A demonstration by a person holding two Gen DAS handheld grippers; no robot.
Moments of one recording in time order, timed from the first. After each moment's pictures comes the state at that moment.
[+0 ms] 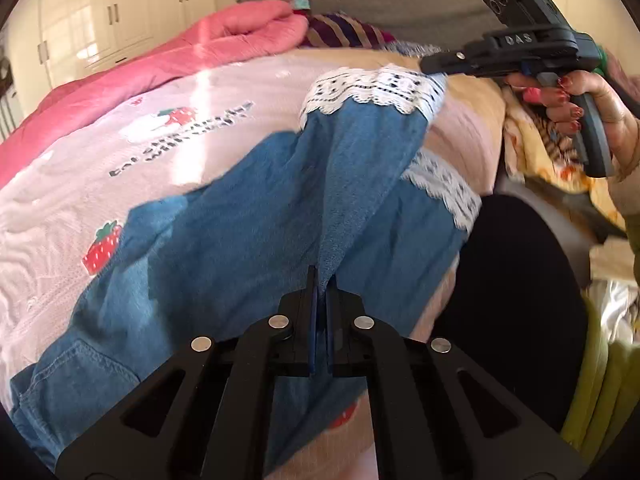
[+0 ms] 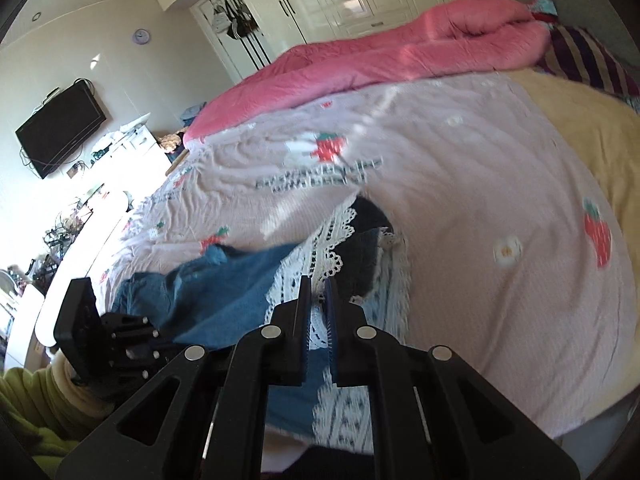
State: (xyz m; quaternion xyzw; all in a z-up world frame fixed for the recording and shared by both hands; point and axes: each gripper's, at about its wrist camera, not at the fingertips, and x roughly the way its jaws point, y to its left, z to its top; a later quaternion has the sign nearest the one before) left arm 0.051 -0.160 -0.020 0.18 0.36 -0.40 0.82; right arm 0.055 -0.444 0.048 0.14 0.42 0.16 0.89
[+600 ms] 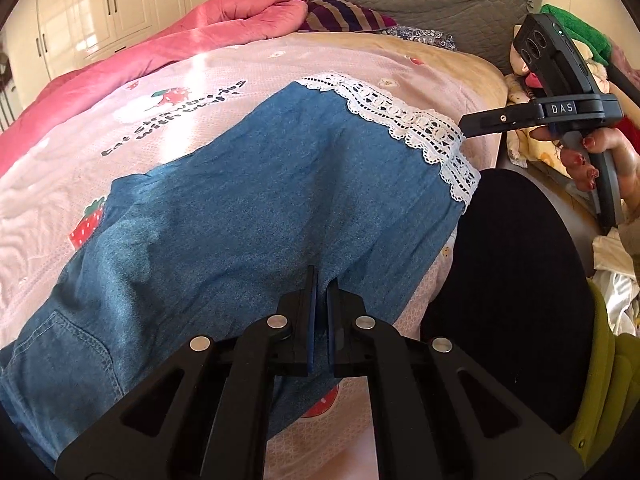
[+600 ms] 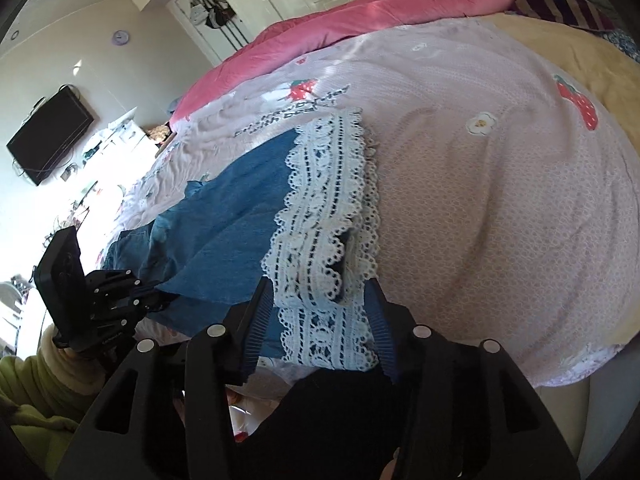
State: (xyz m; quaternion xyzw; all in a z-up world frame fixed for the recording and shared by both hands) left arm 0.040 -0.167 -0.039 0.18 0.38 -0.39 0.82; right arm 0.018 -0.450 -0.010 0.16 0.44 0.15 0.87
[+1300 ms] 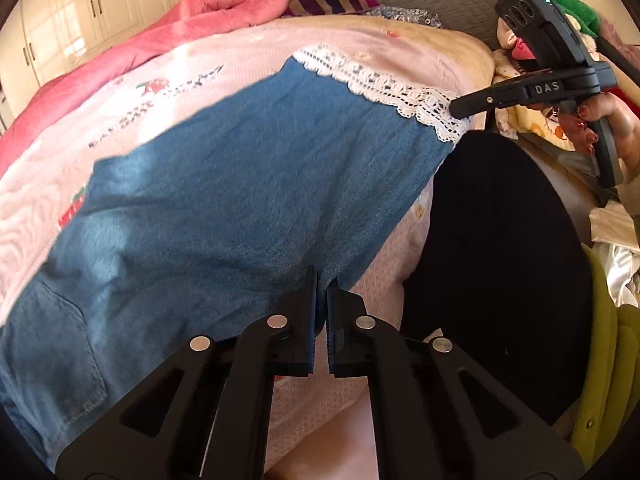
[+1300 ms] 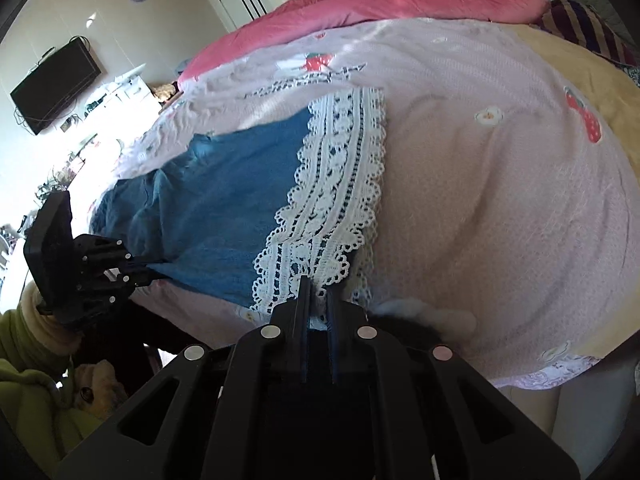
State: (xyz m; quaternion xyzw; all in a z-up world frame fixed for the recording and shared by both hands) left arm 0.012 -0.169 -0.052 0.21 0.39 -0.39 0.80; right arm -0.004 -0.445 -0.016 0.09 0.48 0.17 0.86
